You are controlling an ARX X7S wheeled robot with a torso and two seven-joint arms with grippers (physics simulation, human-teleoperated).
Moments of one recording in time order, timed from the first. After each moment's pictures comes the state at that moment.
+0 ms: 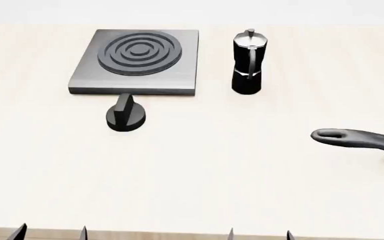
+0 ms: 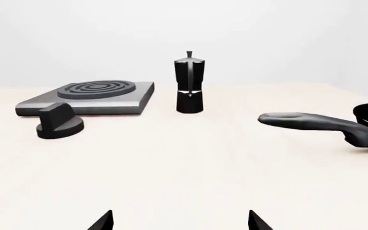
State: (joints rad) left arm 0.00 -0.07 0.09 0.00 -0.06 0.03 -0.08; right arm 0.00 0.05 -0.06 -0.01 0.07 -0.02 0.07
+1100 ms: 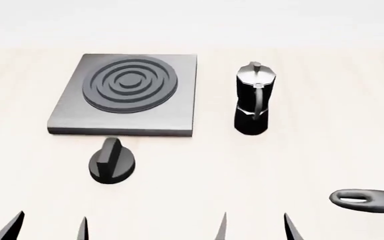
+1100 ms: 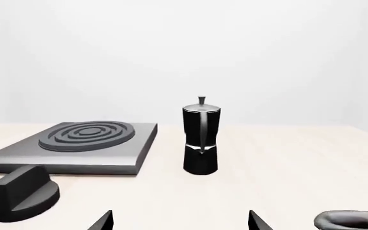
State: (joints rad) left arm 0.04 -0.14 0.16 0.15 -0.12 0.04 -0.11; right arm 0.00 0.12 -0.15 -0.14 0.10 -0.01 0.15
